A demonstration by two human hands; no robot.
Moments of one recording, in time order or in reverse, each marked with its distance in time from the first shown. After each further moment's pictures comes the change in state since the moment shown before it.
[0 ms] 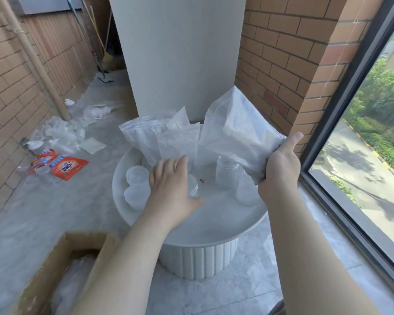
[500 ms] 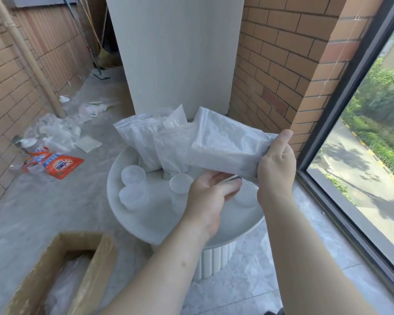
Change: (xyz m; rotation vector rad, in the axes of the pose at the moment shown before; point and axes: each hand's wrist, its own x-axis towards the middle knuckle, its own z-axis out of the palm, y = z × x) left_hand 0.000 0.075 0.026 -1.741 -0.161 -0.415; right_hand 0.007 0.018 0.004 -0.289 0.013 -0.374
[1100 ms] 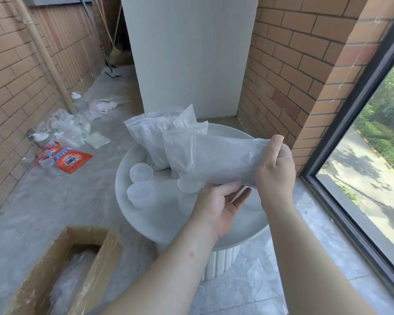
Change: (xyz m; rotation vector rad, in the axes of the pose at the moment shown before) left_hand 0.012 -0.013 -0.006 -0.387 -0.046 -0.146; right_hand -0.004 0.015 0.008 -0.189 -0.077 -0.138
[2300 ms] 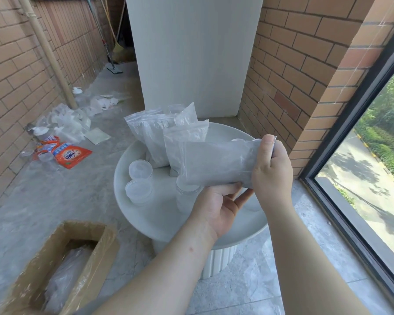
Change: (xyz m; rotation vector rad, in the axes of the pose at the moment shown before) left_hand 0.004 -0.004 0.000 -0.158 -0.061 -0.041; right_hand -0.002 -0.004 -0.002 -0.091 -0.068 -0.192
